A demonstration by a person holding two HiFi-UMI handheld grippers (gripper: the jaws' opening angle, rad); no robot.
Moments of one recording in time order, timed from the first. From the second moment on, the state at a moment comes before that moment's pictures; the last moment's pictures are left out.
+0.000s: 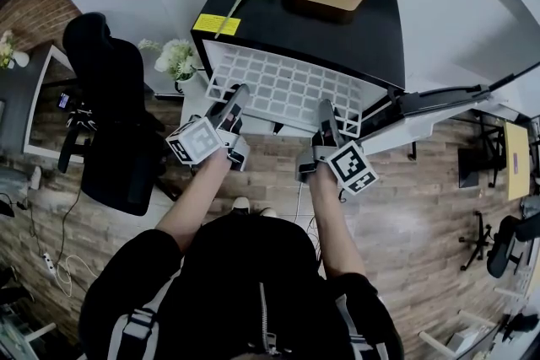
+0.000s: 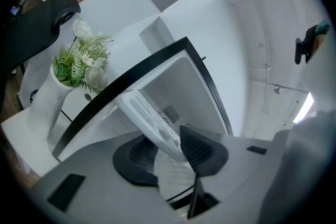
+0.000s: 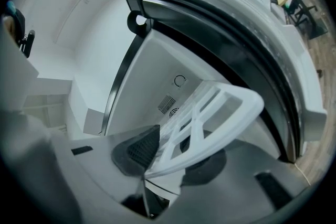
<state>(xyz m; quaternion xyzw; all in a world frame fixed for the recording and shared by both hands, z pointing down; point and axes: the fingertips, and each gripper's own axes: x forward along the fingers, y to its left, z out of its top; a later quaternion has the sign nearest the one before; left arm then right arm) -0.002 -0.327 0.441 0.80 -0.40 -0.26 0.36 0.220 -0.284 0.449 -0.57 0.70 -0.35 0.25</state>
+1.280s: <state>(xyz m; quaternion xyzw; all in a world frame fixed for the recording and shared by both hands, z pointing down) 0.003 -0.293 0.439 0.85 -0.39 -0.21 0.28 0.210 -0.243 0.451 -0.54 0.74 -0.30 0.26</state>
